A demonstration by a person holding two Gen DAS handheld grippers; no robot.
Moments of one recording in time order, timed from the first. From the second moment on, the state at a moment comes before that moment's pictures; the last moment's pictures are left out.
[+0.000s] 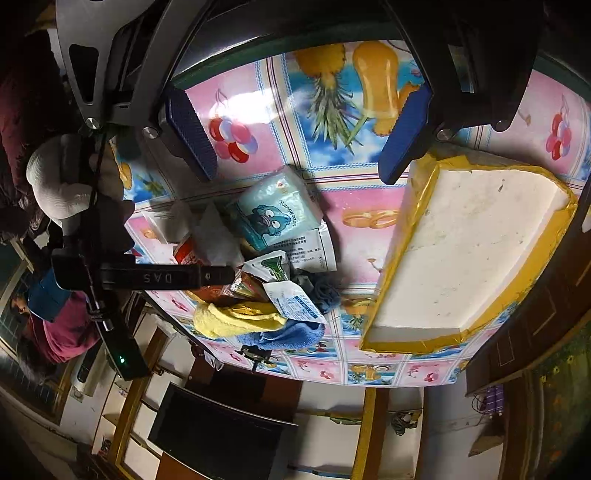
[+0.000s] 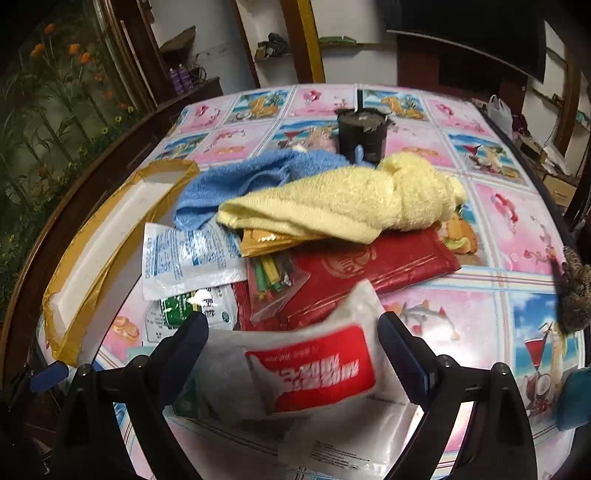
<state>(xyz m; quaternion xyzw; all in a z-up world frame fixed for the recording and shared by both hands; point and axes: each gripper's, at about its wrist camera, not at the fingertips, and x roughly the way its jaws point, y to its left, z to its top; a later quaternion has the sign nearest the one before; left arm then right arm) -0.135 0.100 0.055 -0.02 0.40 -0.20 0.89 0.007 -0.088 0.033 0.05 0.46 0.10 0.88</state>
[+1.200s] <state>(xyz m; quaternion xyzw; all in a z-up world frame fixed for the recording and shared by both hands) -0.081 -0.001 0.010 0.15 0.45 -0.26 0.84 -0.043 -0.126 0.004 0.01 0.50 0.08 0.86</state>
